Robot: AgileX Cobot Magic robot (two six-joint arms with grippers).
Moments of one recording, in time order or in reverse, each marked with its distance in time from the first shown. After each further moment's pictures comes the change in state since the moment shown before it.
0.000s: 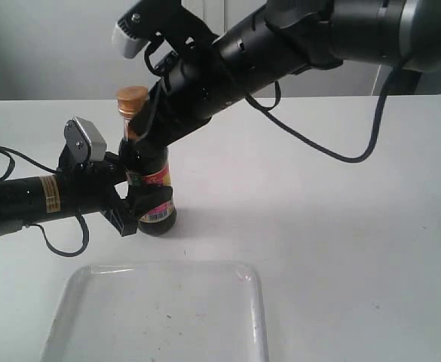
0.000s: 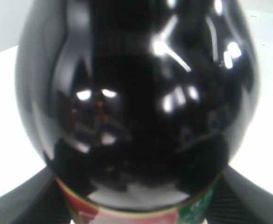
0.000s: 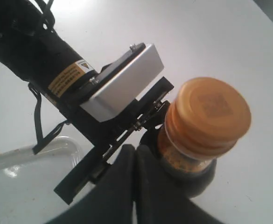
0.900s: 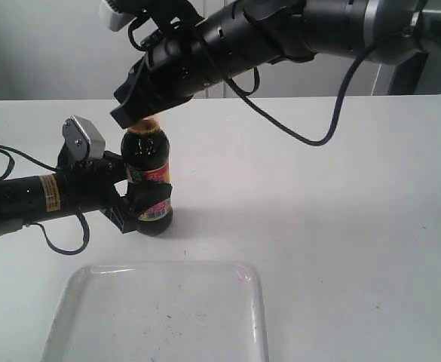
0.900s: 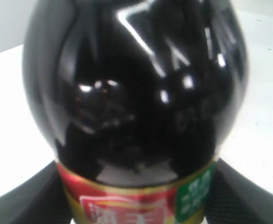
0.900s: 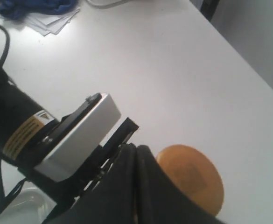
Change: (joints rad) left arm 0.000 0.000 0.000 -0.015 0.002 -0.009; right arm 0.003 0.070 -0.112 0.040 -0.102 0.027
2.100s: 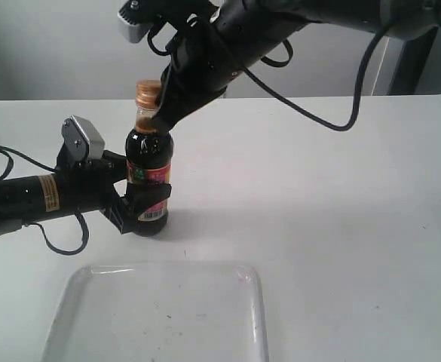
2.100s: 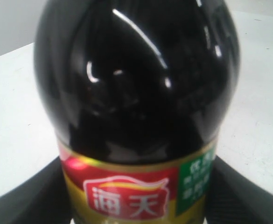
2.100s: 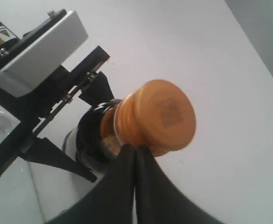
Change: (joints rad) left arm 0.000 0.000 0.000 0.003 -0.004 0.009; right arm -0.002 -0.019 -0.067 -0.448 0.153 0.282
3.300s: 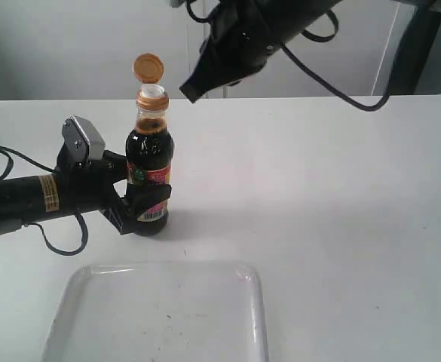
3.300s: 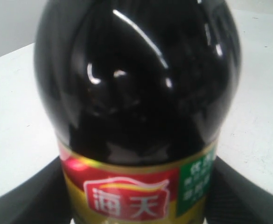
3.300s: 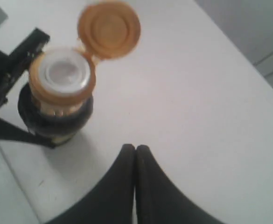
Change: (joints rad) left arm 0.000 0.000 0.000 0.007 -0.002 0.004; right arm -0.077 -0.056 -0.001 -0.125 0.055 0.201
